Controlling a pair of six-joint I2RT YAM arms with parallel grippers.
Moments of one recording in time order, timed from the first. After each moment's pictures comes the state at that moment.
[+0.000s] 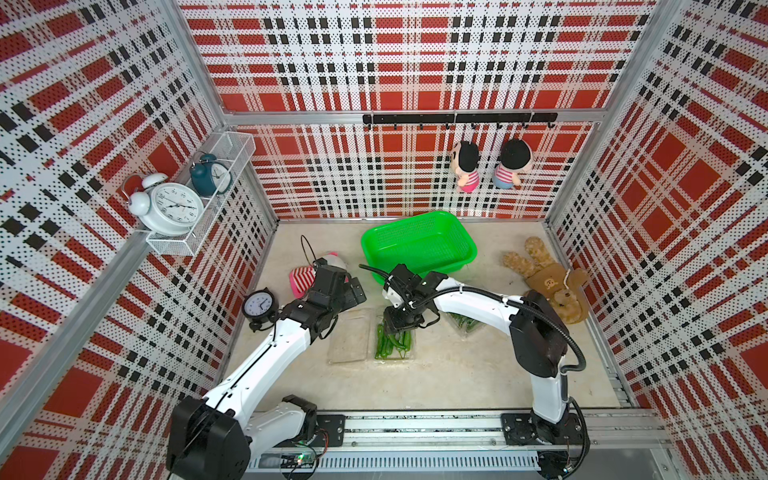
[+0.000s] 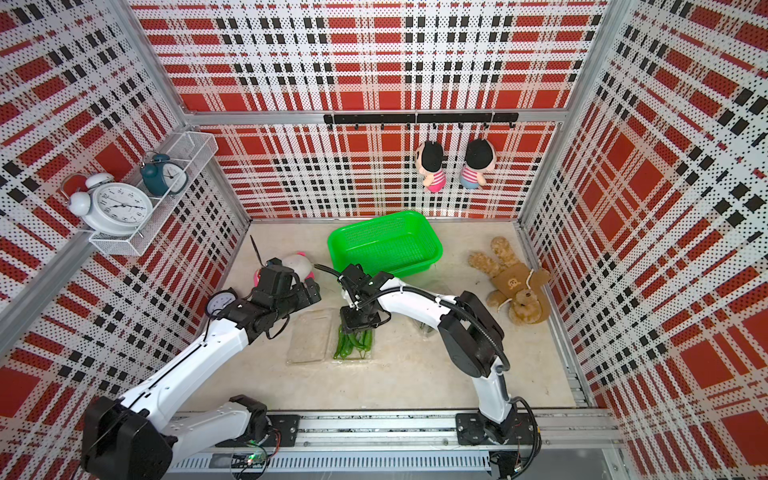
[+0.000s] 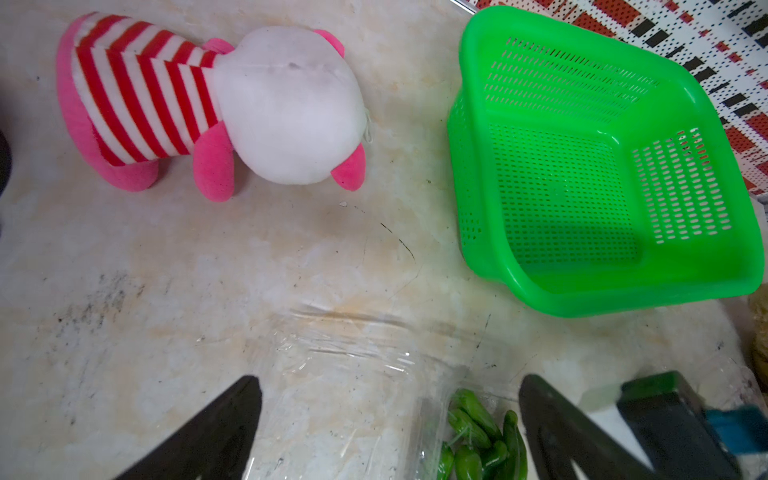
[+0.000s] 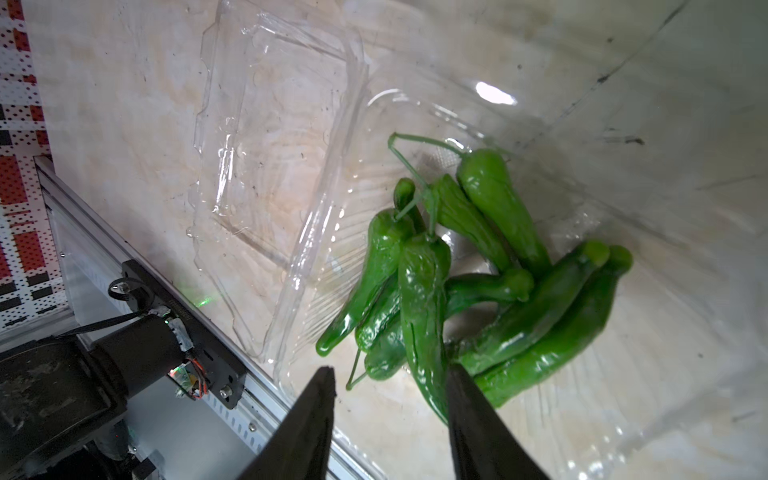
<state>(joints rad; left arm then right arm) -0.35 1.12 0.83 -0.51 -0.18 -0.67 0.90 2.00 1.56 -0.77 -0.33 0.53</state>
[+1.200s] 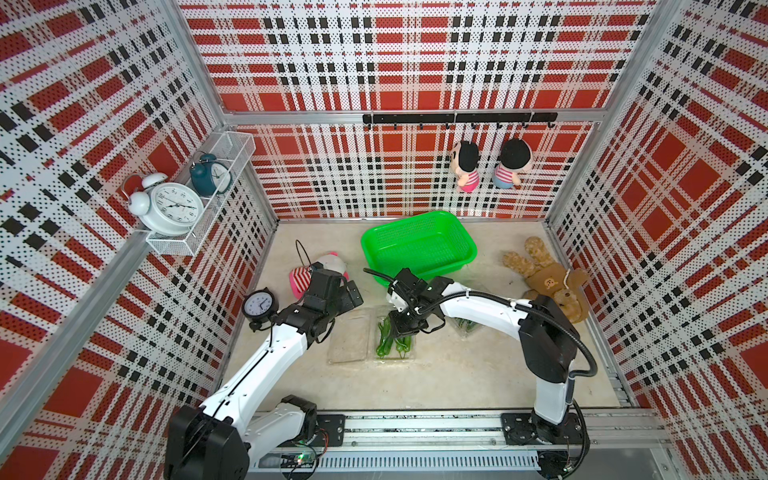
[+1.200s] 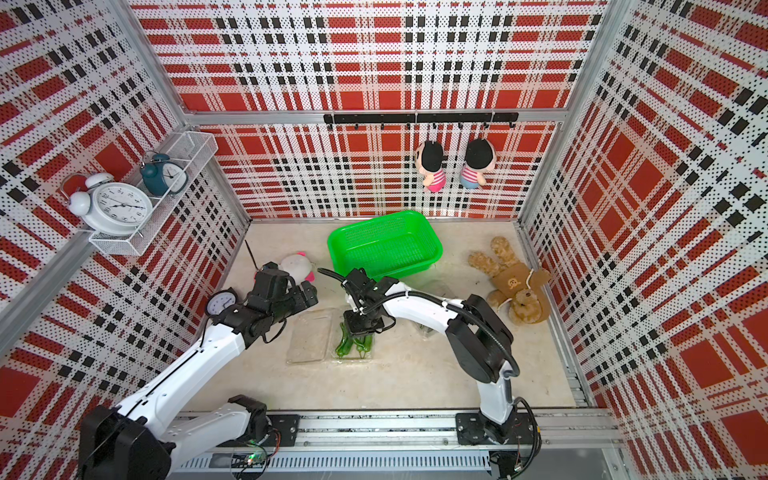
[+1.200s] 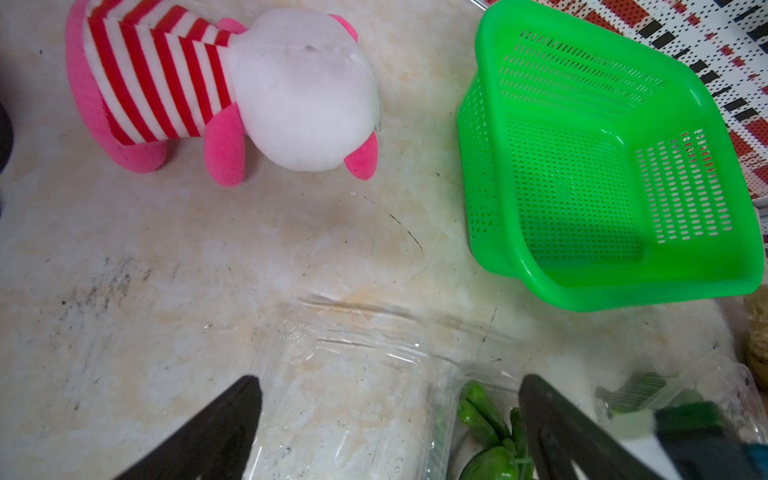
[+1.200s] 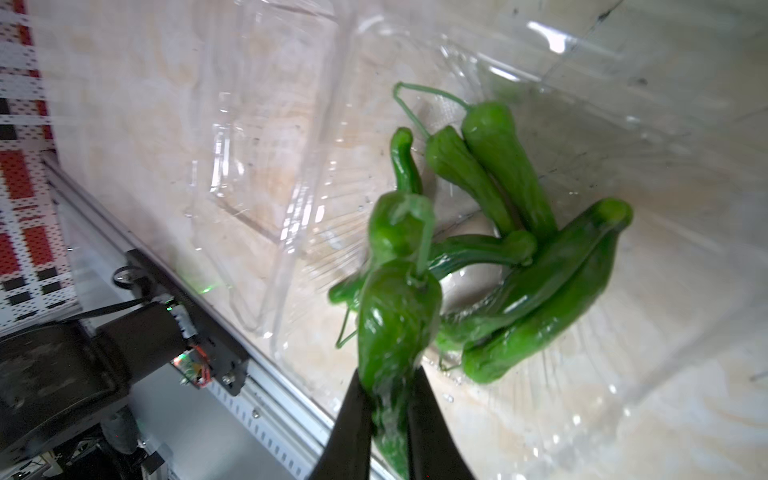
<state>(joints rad) -0.33 1.09 0.79 -0.50 -0.16 -0.68 0.91 1.88 1.47 -0.75 -0.33 0.57</state>
